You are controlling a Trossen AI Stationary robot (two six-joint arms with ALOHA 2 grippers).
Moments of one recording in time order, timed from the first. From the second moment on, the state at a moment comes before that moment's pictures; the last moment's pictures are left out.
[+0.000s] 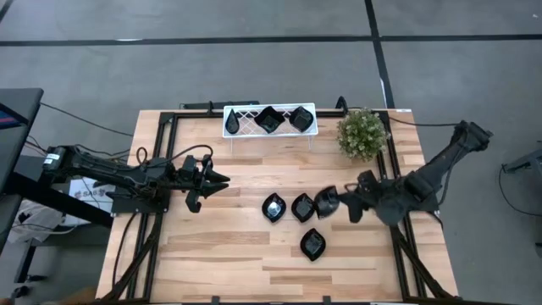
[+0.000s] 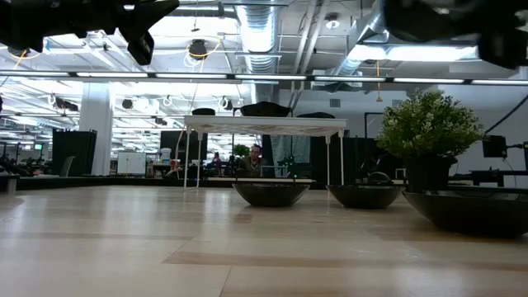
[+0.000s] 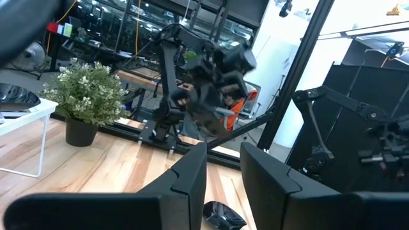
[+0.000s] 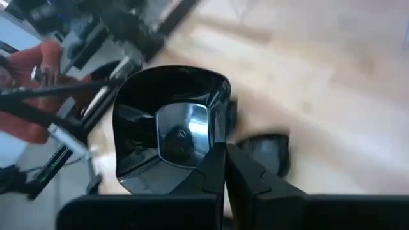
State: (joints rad) left arm -0.16 0.92 0.25 0.67 -0.06 -0.29; right arm 0.66 0.80 0.69 -0.60 0.76 1.33
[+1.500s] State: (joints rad) left arm -0.16 0.92 0.25 0.68 -0.06 -0.29; right arm -0.71 1.34 1.41 -0.76 -0.20 -0.09
